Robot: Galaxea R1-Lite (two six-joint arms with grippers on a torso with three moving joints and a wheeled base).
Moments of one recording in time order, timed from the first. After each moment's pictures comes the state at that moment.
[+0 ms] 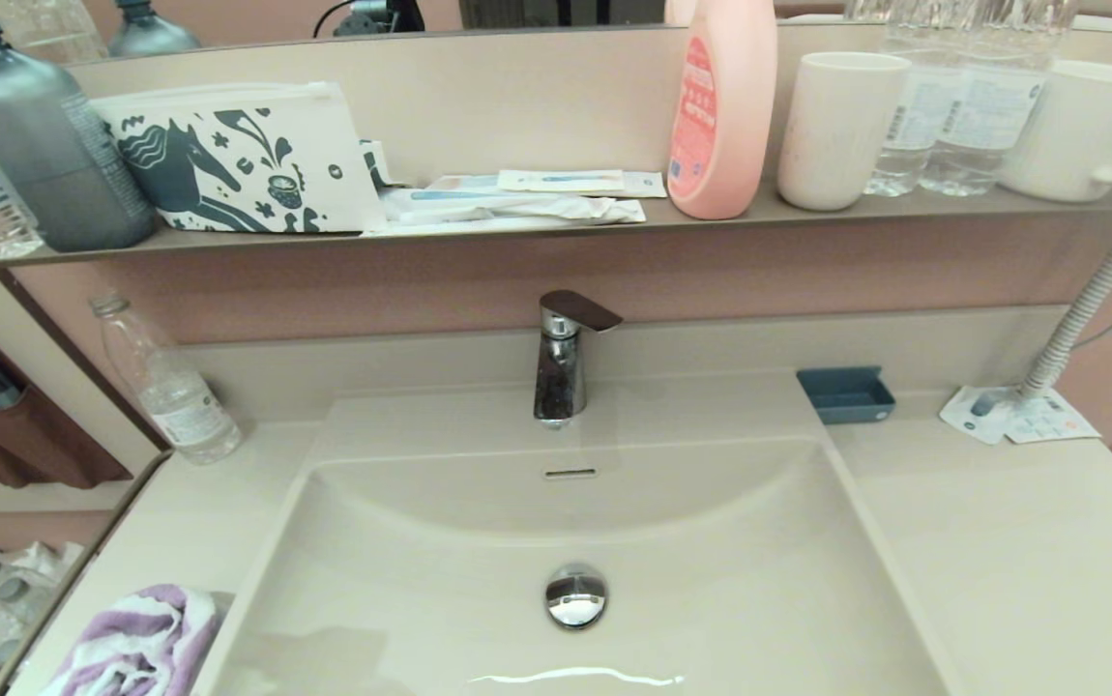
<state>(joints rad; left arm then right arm) 0.01 0.76 -0.69 0.68 0.20 0.18 0.00 0.00 0.00 0.01 0.01 -0.05</state>
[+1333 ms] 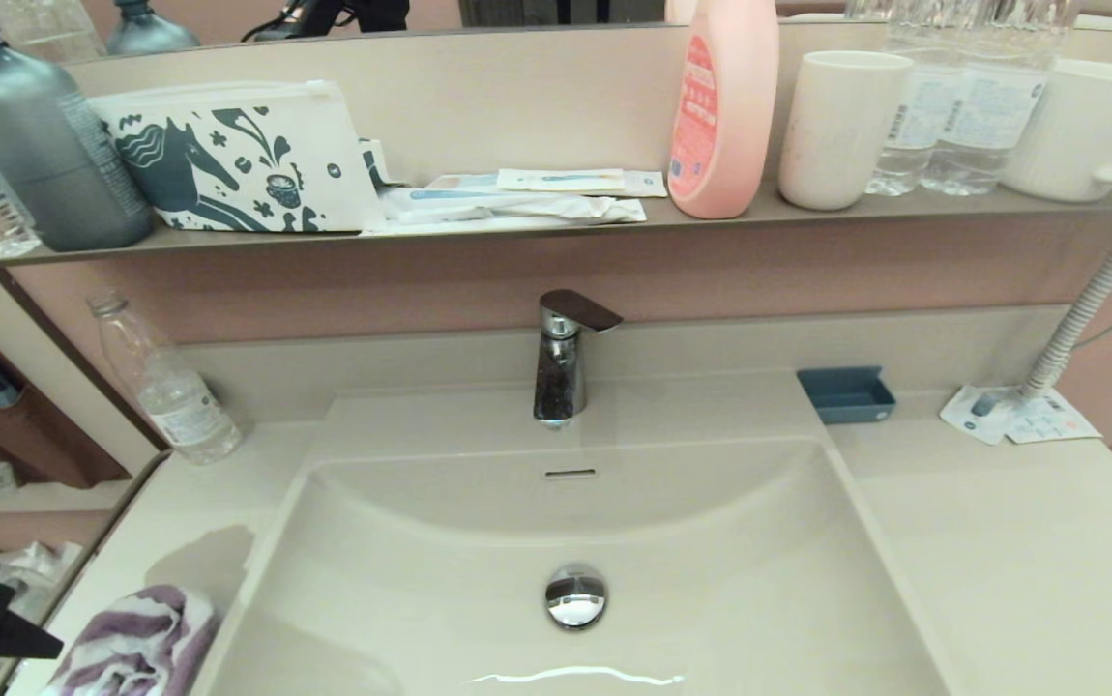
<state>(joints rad) 0.63 1.46 -0.96 0.76 -0.11 0.55 0.00 0.00 0.00 0.01 0.01 -0.05</state>
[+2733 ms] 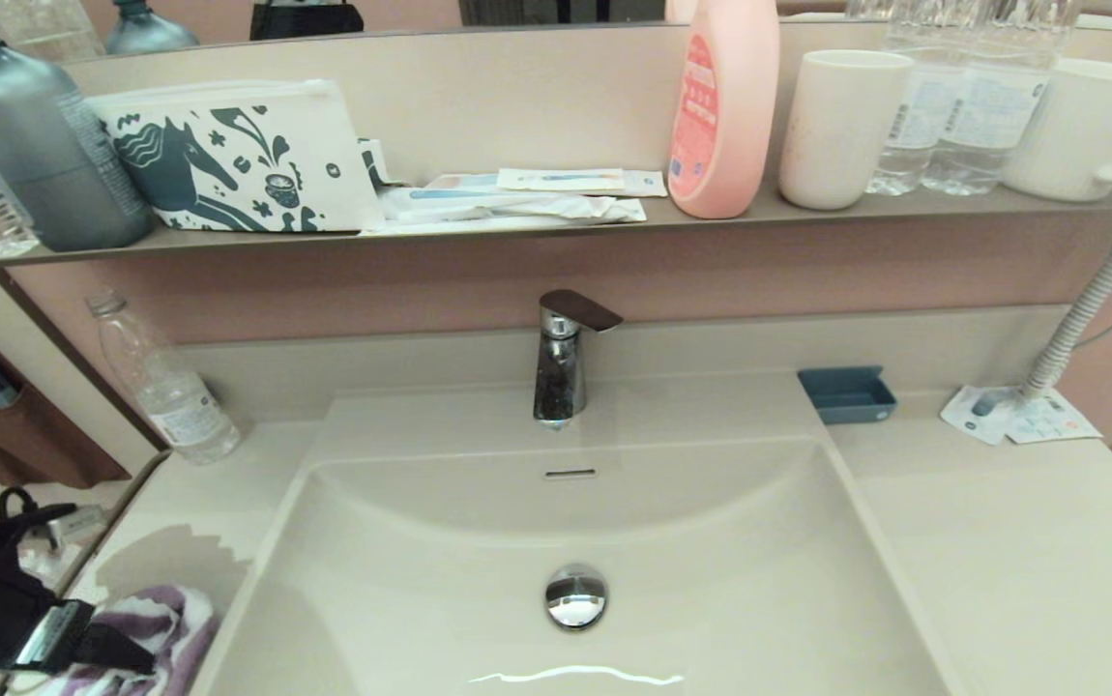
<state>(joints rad) 0.64 1.79 -0.91 0.57 -0.23 0.65 0.00 0.00 0.00 0.01 0.01 -0.05</state>
